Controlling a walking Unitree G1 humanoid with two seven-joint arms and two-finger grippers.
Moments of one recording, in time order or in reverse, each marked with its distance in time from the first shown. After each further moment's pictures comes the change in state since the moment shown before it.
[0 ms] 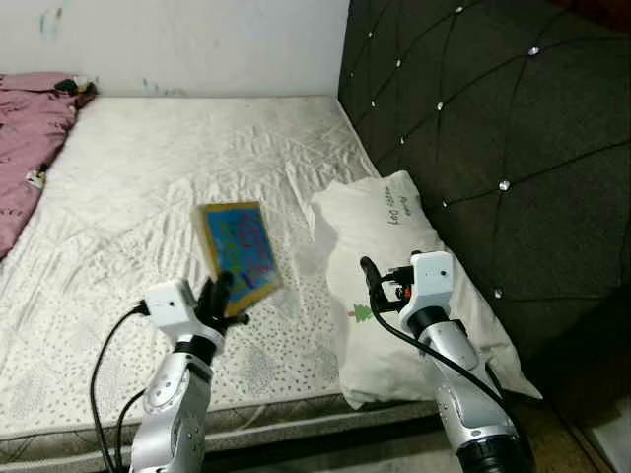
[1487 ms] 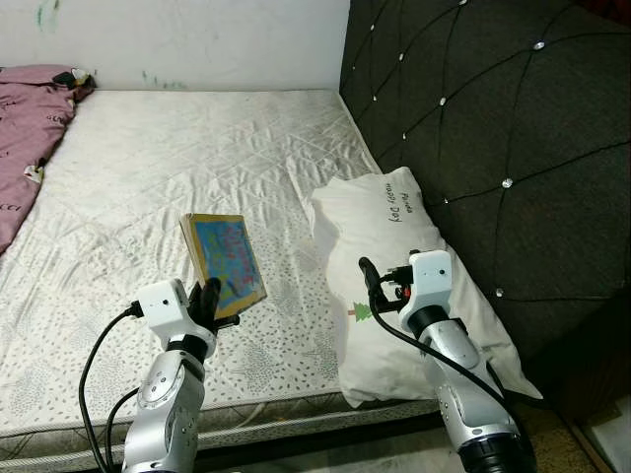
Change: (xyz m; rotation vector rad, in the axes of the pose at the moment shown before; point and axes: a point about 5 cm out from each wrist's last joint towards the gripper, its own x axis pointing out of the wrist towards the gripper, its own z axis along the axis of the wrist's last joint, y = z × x) left arm 0.003 0.012 0.002 0.046 0.040 0.112; right arm 0.002 0.000 0.002 -0.017 0.003 0.023
